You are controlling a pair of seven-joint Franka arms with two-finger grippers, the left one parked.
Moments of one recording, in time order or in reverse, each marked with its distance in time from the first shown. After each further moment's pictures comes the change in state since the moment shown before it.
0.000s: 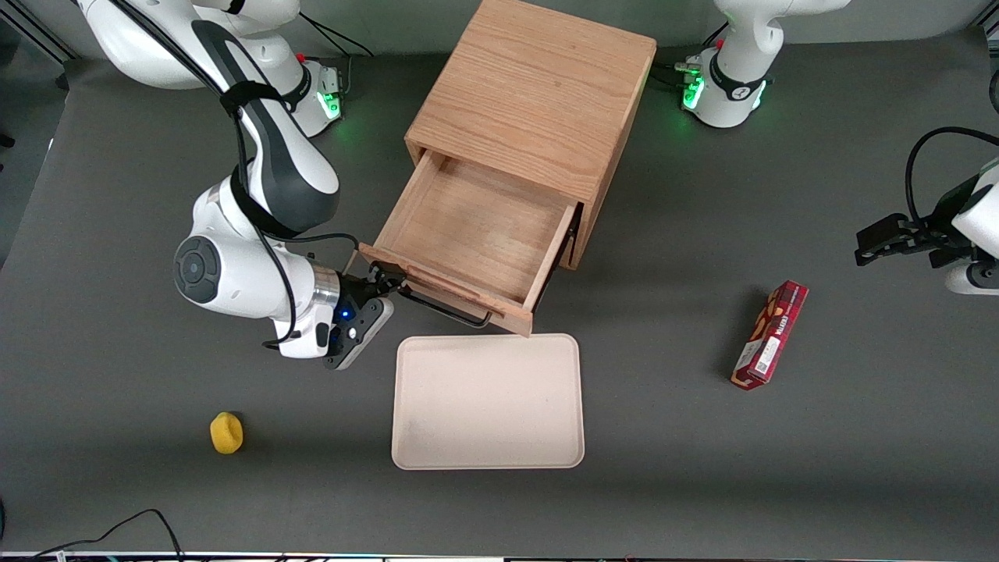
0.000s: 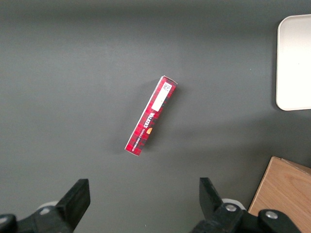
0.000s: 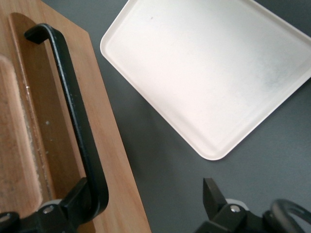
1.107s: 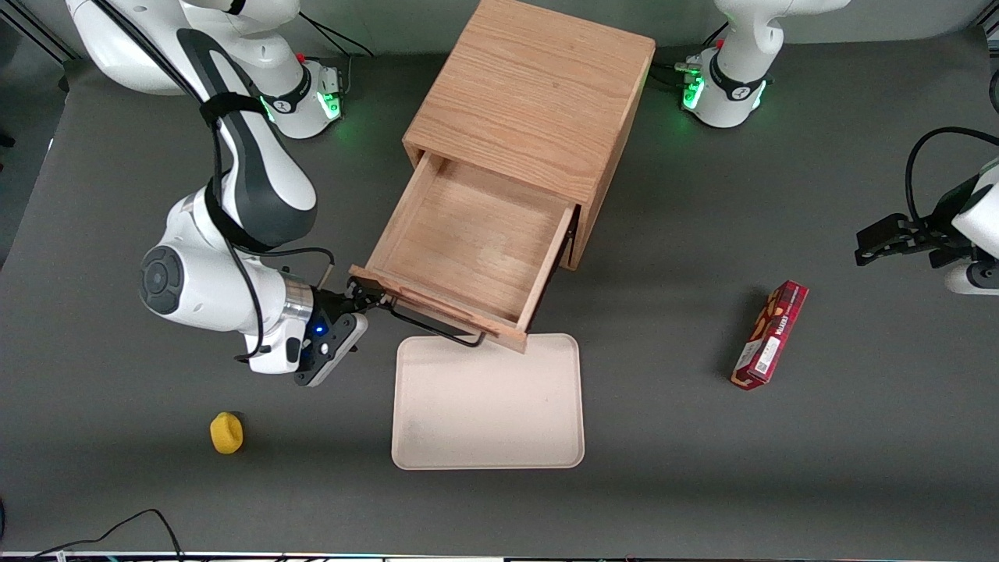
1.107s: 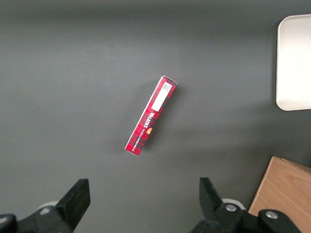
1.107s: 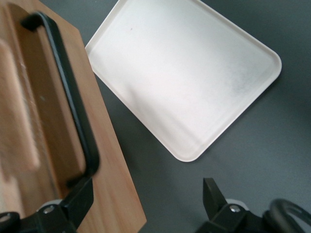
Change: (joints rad) arm 0.003 0.011 -0.076 0.033 0.043 0.002 -0.056
